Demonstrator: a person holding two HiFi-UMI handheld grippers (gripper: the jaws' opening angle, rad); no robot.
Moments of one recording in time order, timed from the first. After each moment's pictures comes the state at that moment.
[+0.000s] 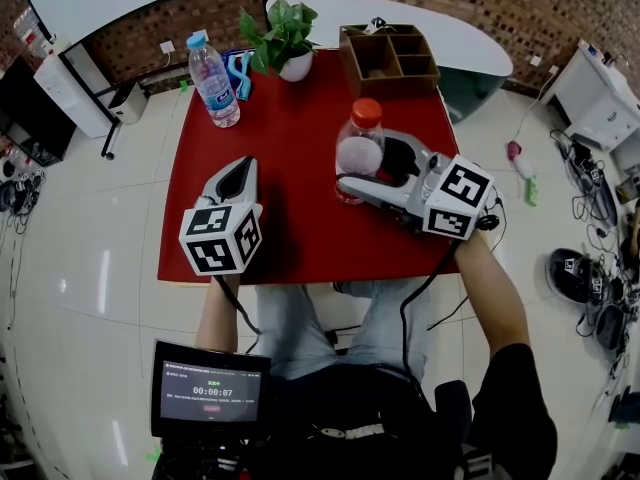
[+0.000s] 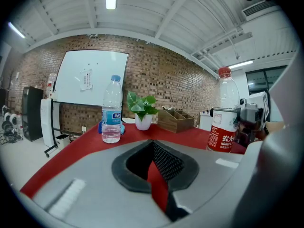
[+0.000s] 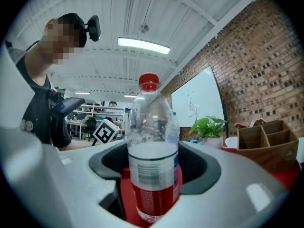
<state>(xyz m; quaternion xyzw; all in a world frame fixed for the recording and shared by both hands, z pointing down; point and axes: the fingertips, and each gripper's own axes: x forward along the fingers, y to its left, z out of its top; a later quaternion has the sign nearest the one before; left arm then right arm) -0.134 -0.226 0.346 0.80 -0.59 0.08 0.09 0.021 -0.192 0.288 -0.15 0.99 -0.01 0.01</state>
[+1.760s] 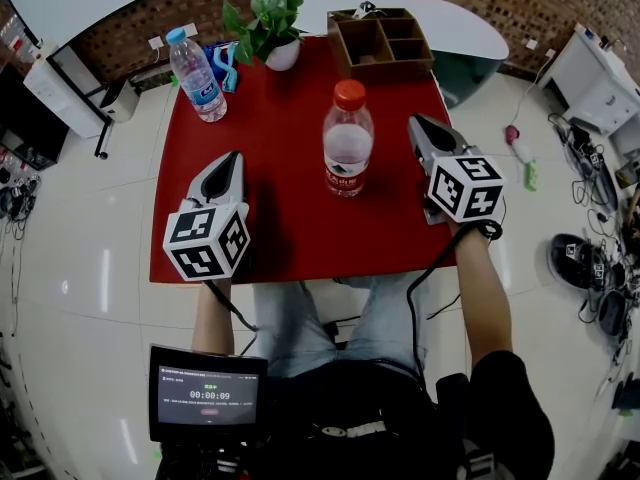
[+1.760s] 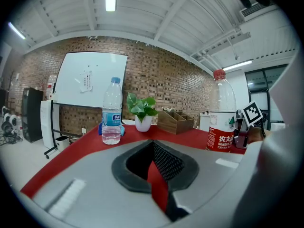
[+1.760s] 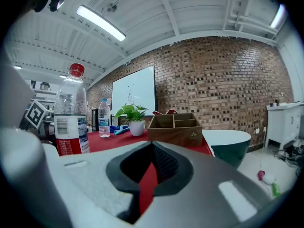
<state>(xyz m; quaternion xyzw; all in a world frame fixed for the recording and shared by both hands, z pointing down) -0.134 -0.224 0.341 0.80 -0.59 0.07 0.08 0.161 -0.280 0.340 -0.52 0.85 -0.07 -0.06</state>
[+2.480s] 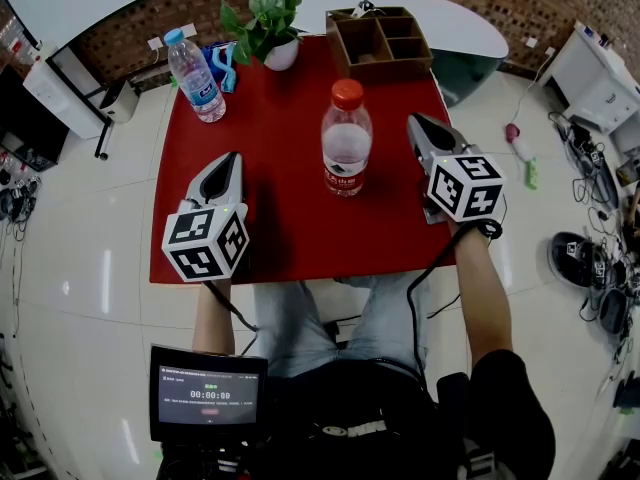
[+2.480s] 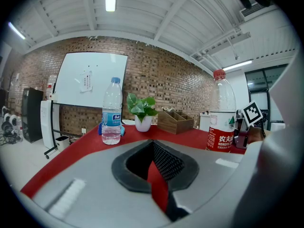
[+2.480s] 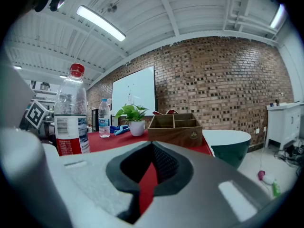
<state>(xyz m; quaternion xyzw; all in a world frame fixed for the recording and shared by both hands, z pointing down) -0.135 -0.223 0.341 0.80 -0.59 0.07 0.08 0.160 -0.279 0.340 -0.52 0.85 -0.07 -0.06</state>
